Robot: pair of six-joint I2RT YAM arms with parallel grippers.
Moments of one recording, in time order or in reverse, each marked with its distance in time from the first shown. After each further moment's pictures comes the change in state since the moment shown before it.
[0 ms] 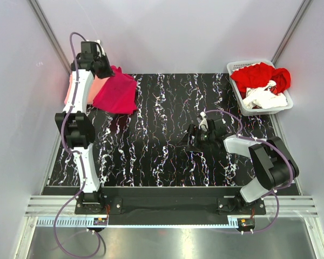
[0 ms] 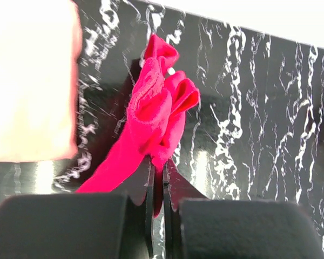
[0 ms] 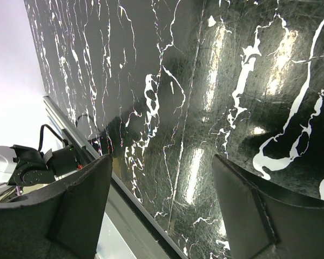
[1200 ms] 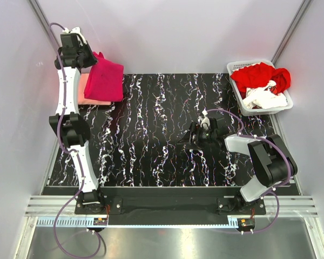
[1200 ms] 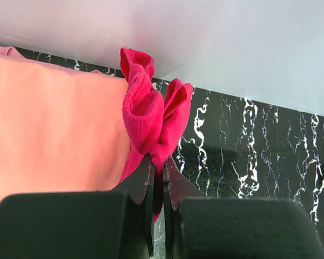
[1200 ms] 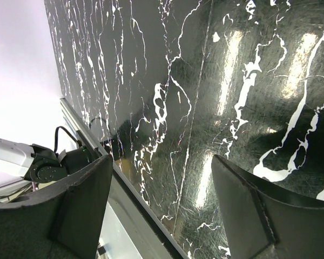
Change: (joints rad) left arm 0.124 0.063 0.222 0.051 -0.012 0.044; right arm -0.041 0.031 0.000 0.068 -0.067 0.026
